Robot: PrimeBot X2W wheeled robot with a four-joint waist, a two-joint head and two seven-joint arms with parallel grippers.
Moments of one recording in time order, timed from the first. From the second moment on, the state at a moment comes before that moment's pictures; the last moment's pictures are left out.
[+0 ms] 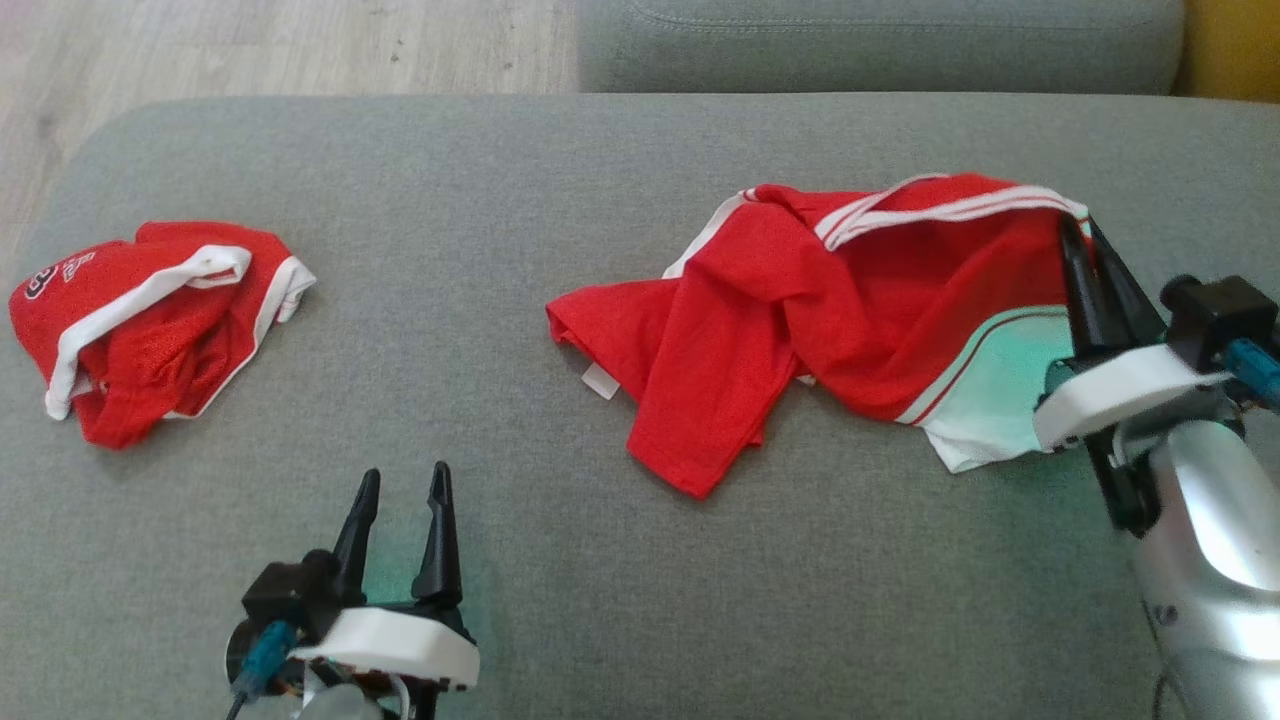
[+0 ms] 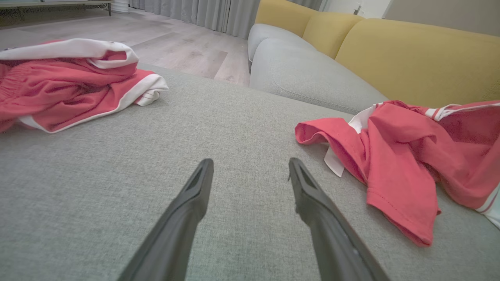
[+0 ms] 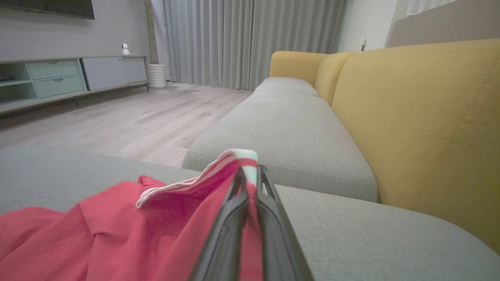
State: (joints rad) left arm -0.12 0.04 -0.20 0.46 -0.37 -0.09 -0.26; right arm -0.46 -0.24 0.13 0.60 0.14 0.13 -0.25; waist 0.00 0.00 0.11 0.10
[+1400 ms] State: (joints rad) left arm -0.01 0.04 -0.15 0.40 -0.27 -0.03 -0.26; right arm -0.16 -0.08 -0.05 0.55 0.08 0.13 -0.25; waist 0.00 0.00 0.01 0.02
